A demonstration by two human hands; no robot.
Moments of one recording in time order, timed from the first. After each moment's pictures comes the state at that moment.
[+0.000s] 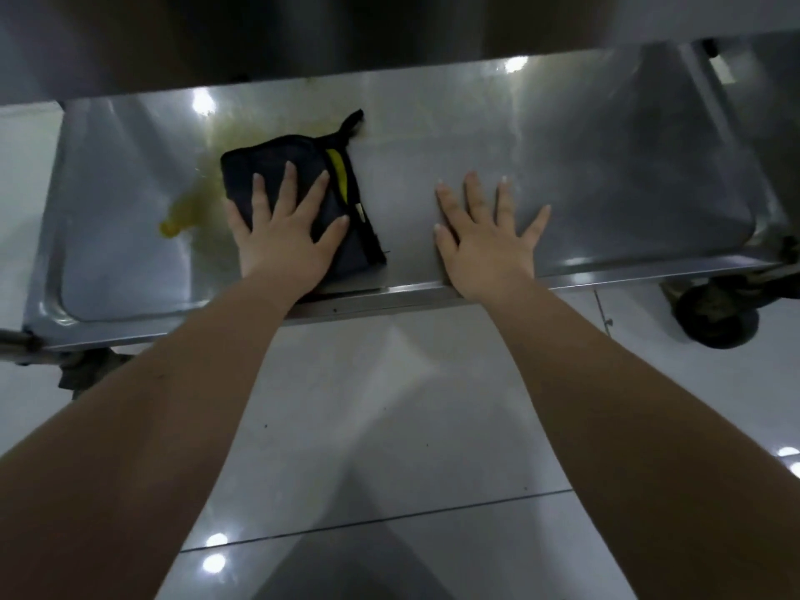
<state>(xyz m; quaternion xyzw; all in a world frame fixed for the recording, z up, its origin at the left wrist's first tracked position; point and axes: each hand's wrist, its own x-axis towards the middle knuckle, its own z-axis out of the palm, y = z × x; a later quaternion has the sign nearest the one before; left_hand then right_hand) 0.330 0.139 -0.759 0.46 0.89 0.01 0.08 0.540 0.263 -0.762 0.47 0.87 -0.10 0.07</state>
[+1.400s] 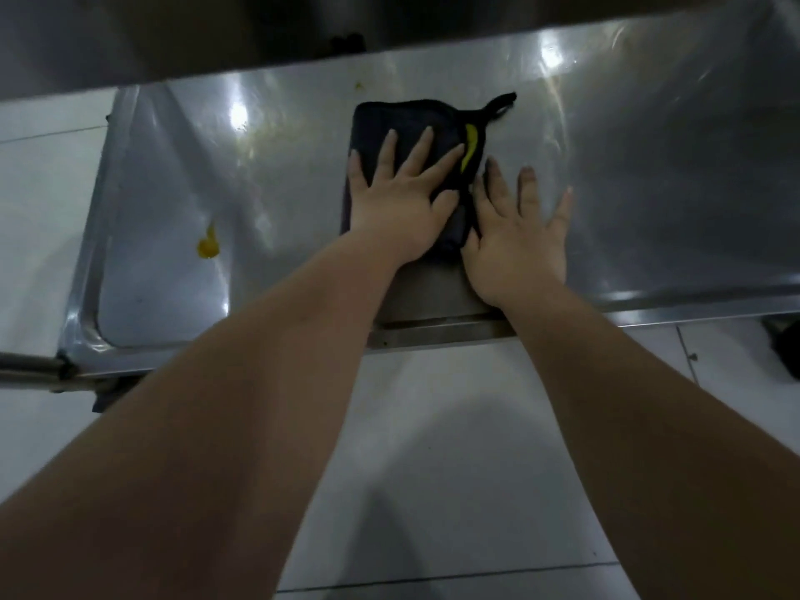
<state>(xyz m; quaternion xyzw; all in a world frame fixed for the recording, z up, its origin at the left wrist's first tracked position) 0.336 0.230 -0.764 0.58 0.81 0.03 0.06 0.486 0.268 -0.773 0.45 0.89 -0.03 0.04</state>
